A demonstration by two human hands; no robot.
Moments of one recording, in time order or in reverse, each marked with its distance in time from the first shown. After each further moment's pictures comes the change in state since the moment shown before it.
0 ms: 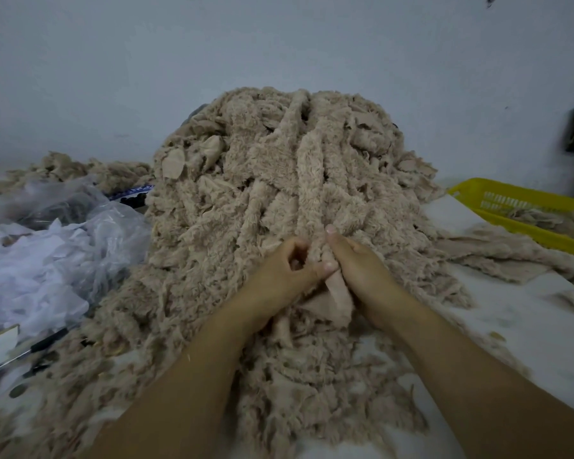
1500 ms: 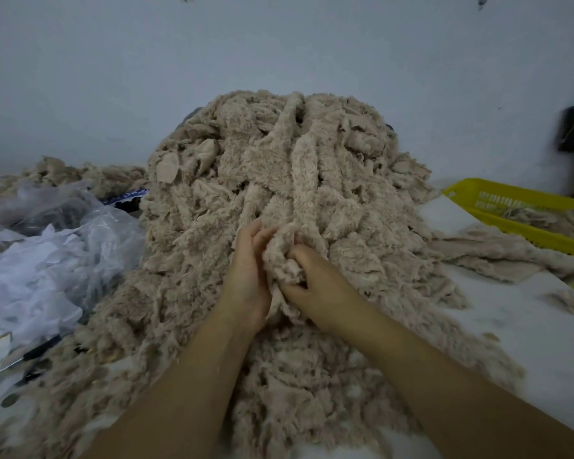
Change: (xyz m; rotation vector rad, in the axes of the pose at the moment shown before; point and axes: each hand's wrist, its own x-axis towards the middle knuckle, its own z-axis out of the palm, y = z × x) left_hand 0.001 0.010 -0.002 -0.926 0.203 -0.150; right_hand -0.013 0.004 0.028 -0.577 -0.127 -0.429
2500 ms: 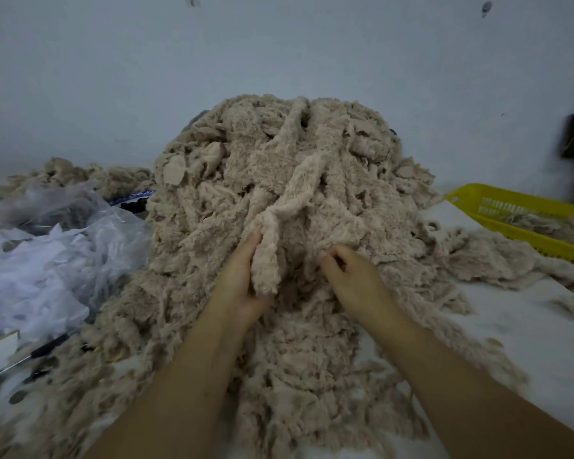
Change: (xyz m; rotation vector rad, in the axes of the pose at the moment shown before) left_hand -0.001 0.011 -0.012 -0.238 -0.075 -0.078; right_hand -0.003 0.026 -0.021 0.020 0.184 0.292
